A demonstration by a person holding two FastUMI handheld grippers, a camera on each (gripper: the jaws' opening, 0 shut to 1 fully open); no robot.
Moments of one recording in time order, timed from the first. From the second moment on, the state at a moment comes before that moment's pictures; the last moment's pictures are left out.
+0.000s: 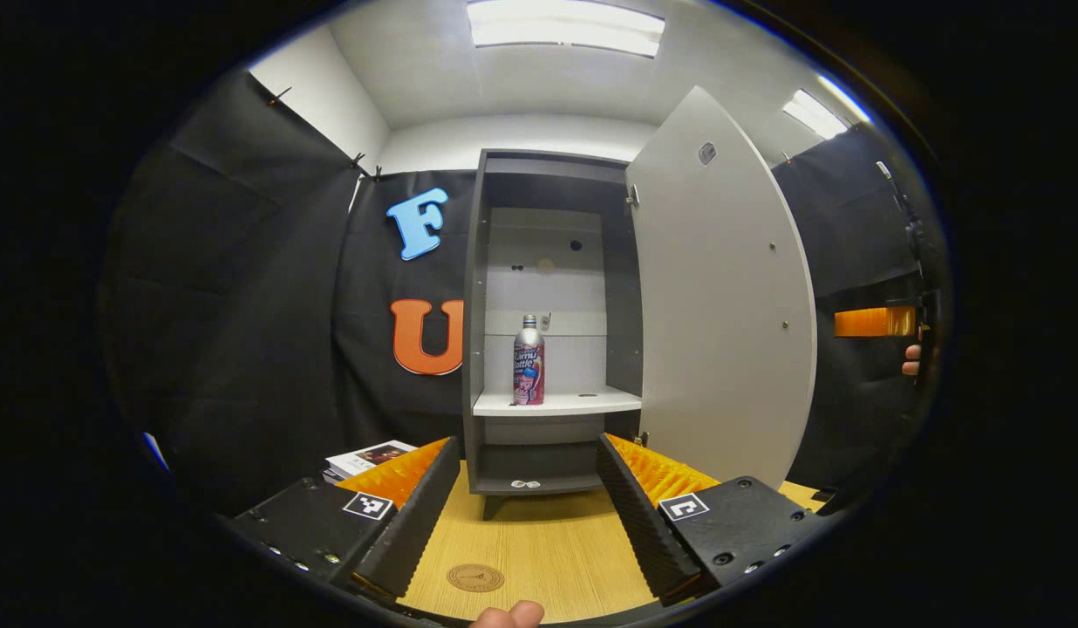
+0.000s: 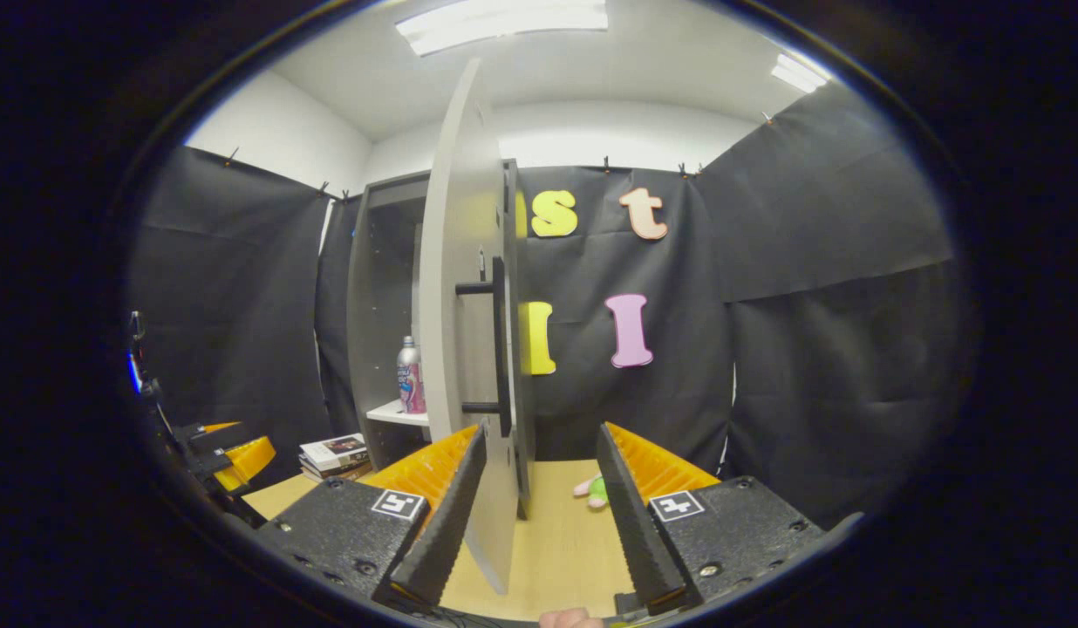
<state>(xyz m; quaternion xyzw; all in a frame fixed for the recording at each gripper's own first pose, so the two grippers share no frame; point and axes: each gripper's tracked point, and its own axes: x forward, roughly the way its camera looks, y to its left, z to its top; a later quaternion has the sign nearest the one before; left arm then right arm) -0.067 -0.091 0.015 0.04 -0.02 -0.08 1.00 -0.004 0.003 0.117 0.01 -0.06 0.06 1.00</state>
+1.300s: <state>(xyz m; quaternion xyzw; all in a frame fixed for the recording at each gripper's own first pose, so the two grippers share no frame) 0.312 -0.123 0.030 0.03 0.00 -0.07 1.00 0.022 -0.014 0.119 0.00 -0.03 -0.02 1.00</state>
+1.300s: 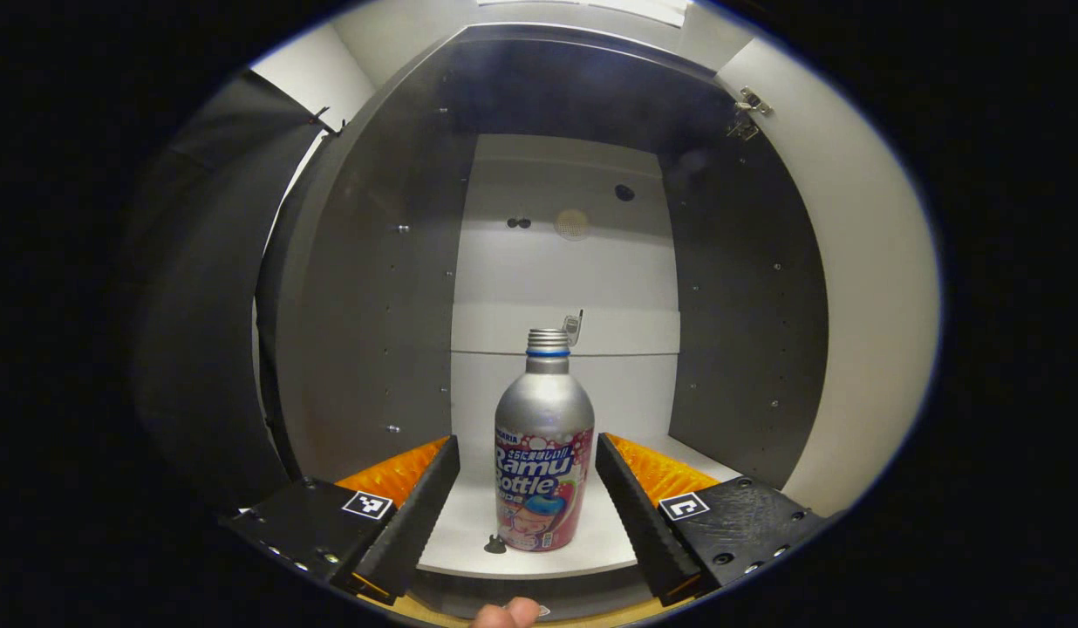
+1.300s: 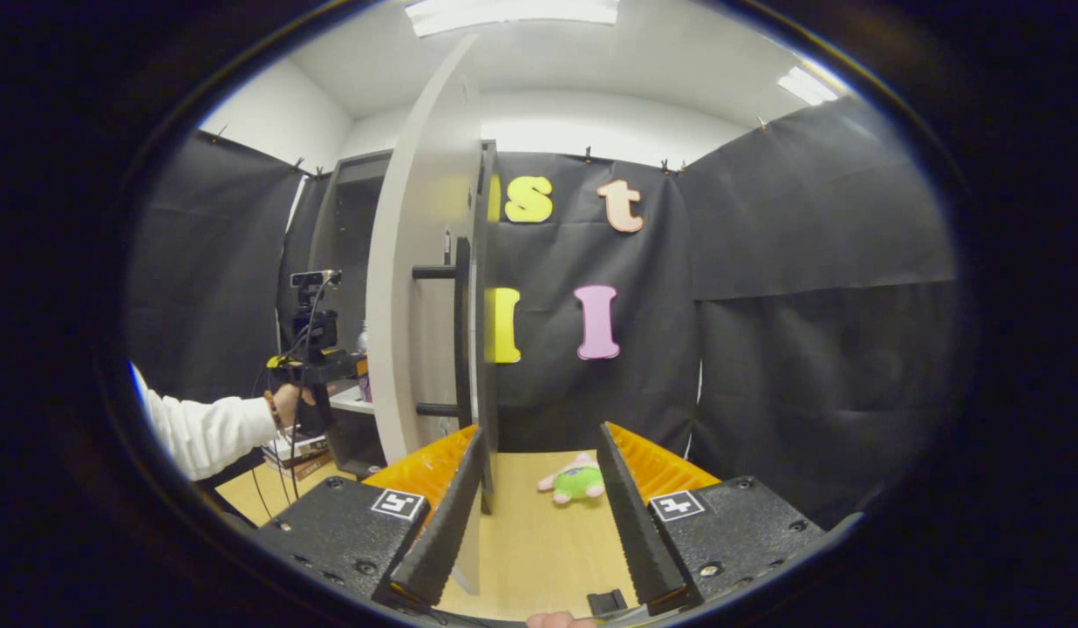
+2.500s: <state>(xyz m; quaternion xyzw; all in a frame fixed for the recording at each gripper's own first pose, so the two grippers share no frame) 0.213 -0.111 0.066 -0.01 -0.03 -0.14 0.99 0.036 -0.007 0.121 0.00 -0.04 -0.02 1.00</state>
